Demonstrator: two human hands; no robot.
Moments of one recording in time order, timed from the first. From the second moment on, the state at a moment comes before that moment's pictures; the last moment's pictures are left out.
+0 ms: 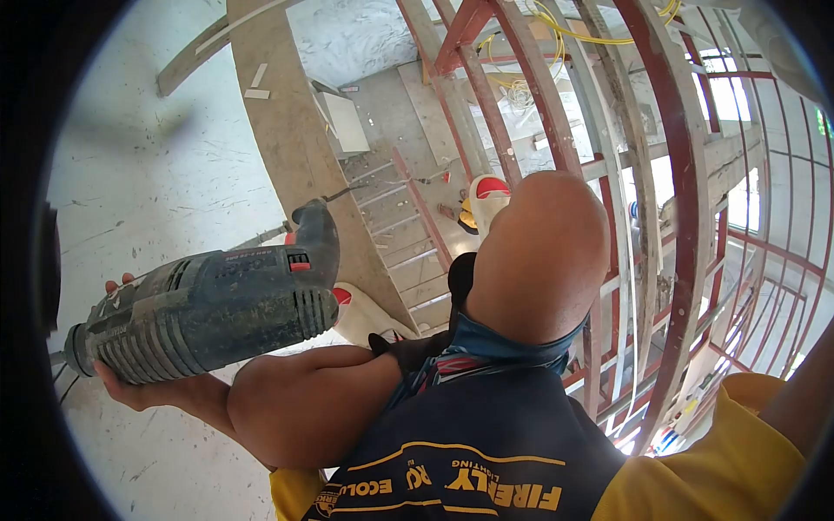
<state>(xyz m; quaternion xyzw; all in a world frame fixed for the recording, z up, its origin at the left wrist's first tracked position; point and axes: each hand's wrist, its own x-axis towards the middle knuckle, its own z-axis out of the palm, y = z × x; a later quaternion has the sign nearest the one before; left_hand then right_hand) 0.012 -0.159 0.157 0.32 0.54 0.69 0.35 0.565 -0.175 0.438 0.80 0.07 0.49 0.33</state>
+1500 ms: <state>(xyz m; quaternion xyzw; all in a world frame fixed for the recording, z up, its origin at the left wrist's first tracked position) -0.033 -0.201 0.436 0.12 0.40 0.64 0.65 0.576 0.003 0.560 0.84 0.44 0.26 0.21</state>
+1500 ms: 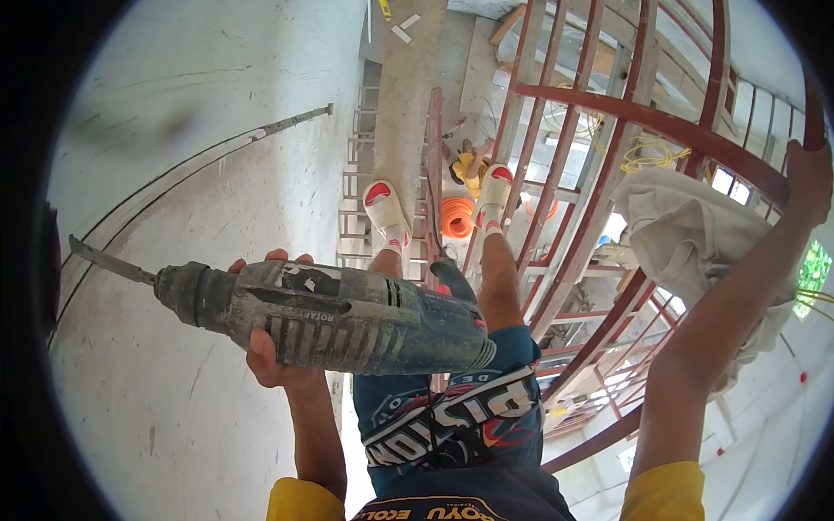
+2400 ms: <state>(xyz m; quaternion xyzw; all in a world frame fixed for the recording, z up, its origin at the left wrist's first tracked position) -0.038 -0.243 0.460 0.00 0.49 0.64 0.60 0.310 -0.122 0.549 0.61 0.72 -0.33 0.06</state>
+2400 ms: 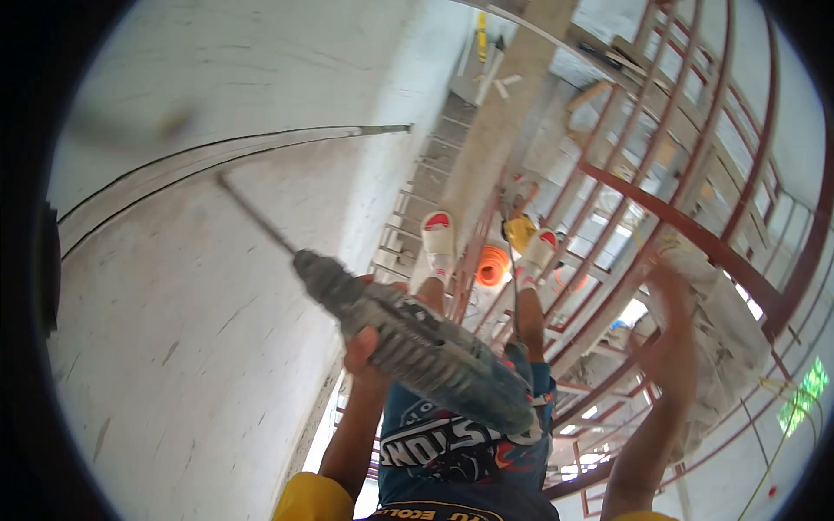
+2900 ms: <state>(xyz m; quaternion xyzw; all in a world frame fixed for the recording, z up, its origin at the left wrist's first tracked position) -0.038 -0.205 0.334 -0.23 0.46 0.50 0.70 0.225 -0.277 0.428 0.60 0.55 -0.57 -0.12</state>
